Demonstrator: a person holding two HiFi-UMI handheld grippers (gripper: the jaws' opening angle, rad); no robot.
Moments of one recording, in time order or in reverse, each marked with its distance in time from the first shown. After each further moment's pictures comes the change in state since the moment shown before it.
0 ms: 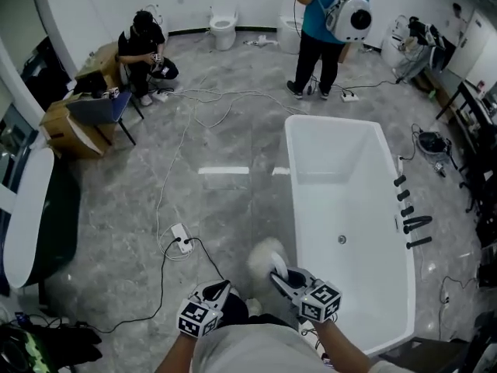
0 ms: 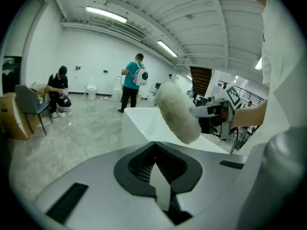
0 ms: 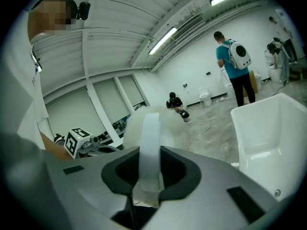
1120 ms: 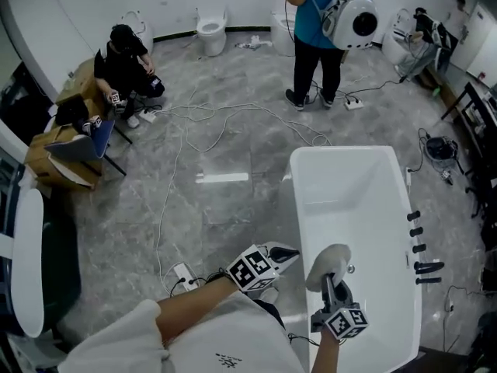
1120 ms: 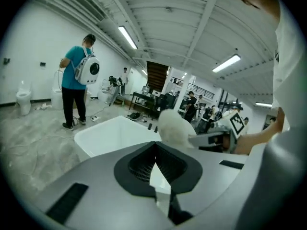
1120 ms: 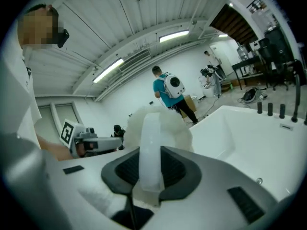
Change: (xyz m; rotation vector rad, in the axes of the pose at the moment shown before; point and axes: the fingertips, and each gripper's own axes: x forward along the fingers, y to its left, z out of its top) left arm 0.294 0.079 0.278 0.281 0.073 -0.608; right arm 0.028 -0.256 0.151 0.296 -0.393 -0.619
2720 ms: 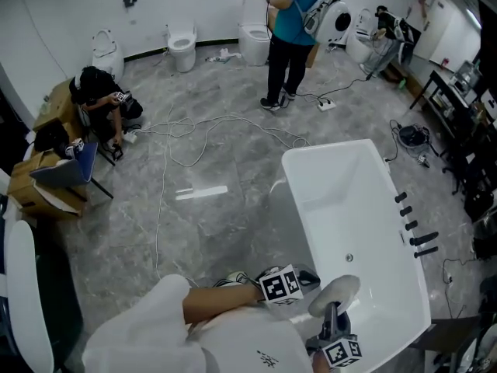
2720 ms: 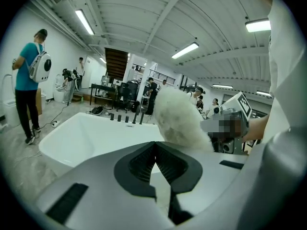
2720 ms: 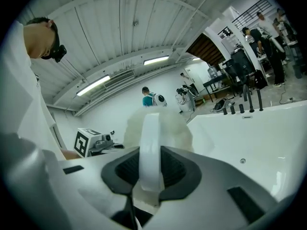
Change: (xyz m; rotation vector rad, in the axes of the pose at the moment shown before) left arm -0.023 -0.114 -0.065 0.269 0.163 -0.402; right arm -0.117 0.096 -0.066 0.122 -0.236 -0.268
